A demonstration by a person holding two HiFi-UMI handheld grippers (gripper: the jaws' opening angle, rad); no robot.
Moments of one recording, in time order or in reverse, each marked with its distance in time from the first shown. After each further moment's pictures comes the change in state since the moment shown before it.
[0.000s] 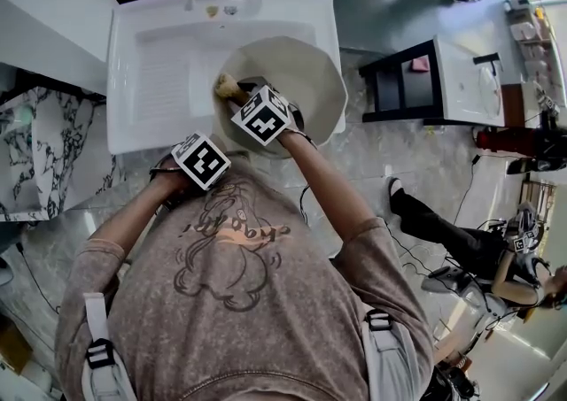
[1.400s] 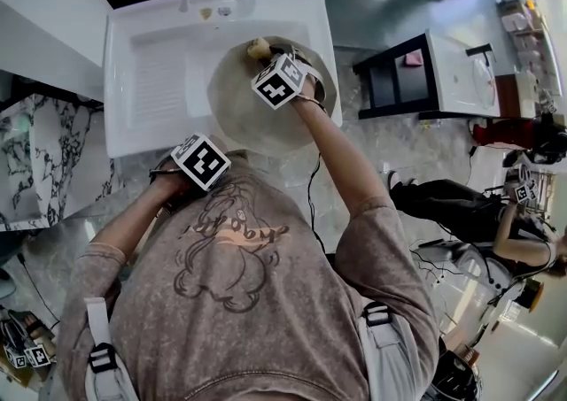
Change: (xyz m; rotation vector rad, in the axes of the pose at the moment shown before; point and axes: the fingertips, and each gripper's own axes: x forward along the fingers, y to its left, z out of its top) left arm -0.002 -0.006 -0.003 0.011 0.006 -0.010; right arm -0.018 -0.128 -0.024 -0.070 0.135 -0.361
